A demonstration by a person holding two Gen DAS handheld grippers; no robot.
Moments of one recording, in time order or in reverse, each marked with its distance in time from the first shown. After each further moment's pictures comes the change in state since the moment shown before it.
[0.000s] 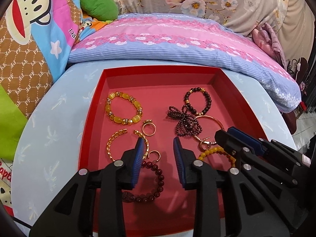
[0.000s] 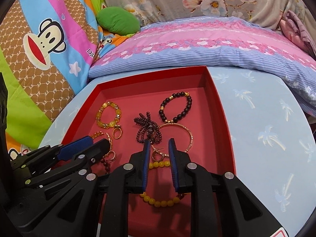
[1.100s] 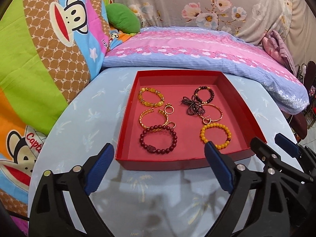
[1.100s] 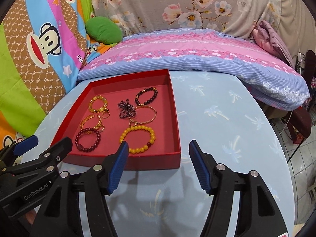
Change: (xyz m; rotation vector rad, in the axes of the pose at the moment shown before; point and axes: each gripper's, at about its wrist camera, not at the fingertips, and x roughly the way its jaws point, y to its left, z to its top) left arm -0.087 -0.006 -0.054 -0.037 -0.092 0.157; right arm -0.090 -0.011 -0.054 0.003 -0.075 -0.177
